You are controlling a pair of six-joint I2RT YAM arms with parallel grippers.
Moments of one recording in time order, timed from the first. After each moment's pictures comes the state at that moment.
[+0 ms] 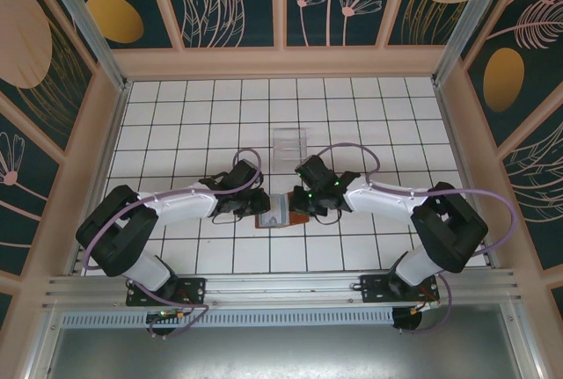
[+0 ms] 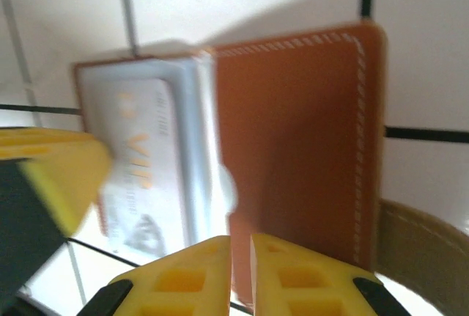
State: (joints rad) left arm -0.74 1.56 0.73 -0.22 0.17 -0.84; right arm 0.83 1.52 0.83 -0.36 -0.21 0.90
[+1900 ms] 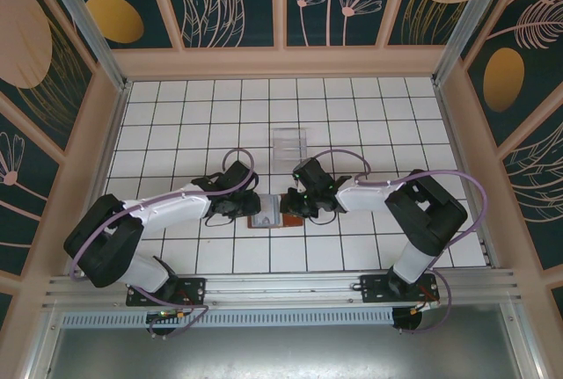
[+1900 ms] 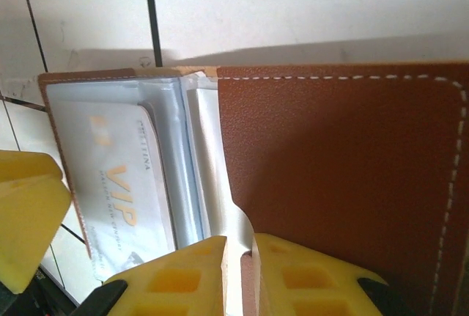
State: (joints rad) left arm -0.74 1.47 0.74 -0.41 0.04 -0.84; right arm 0.80 1.67 0.76 -0.08 -0.37 0.92
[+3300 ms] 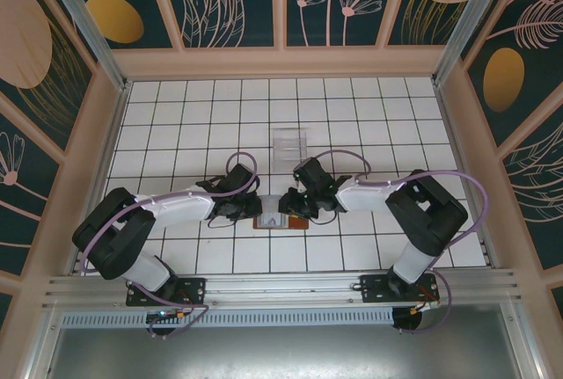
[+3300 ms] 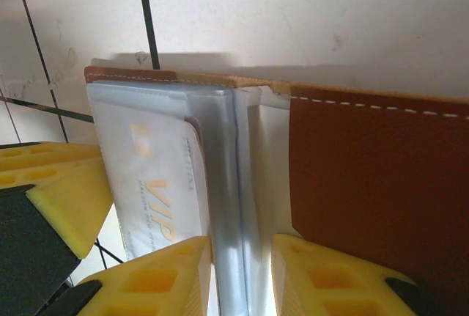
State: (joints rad) left arm -0.74 1.53 0.69 -0.27 0.10 -0.85; right arm 0.80 1.67 0.77 -0.10 -0.39 0.94
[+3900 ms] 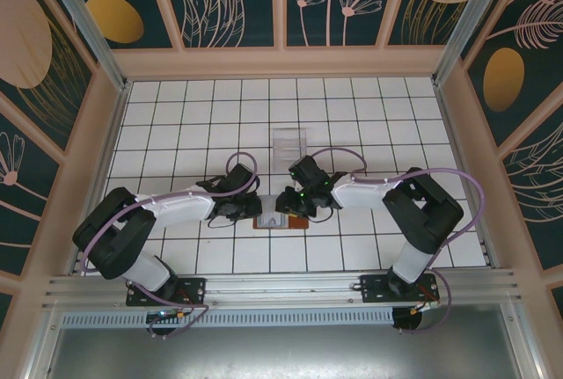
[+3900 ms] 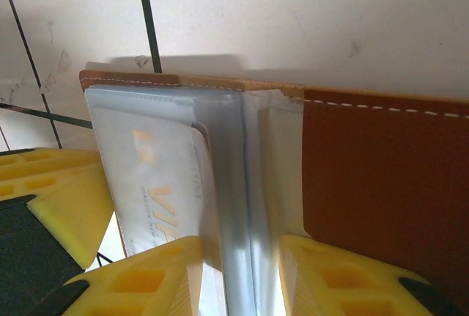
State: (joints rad) left arm -0.74 1.54 0.69 -0.27 0.10 -0.85; right arm 0.82 1.70 0.83 -0.18 -0.36 0.94
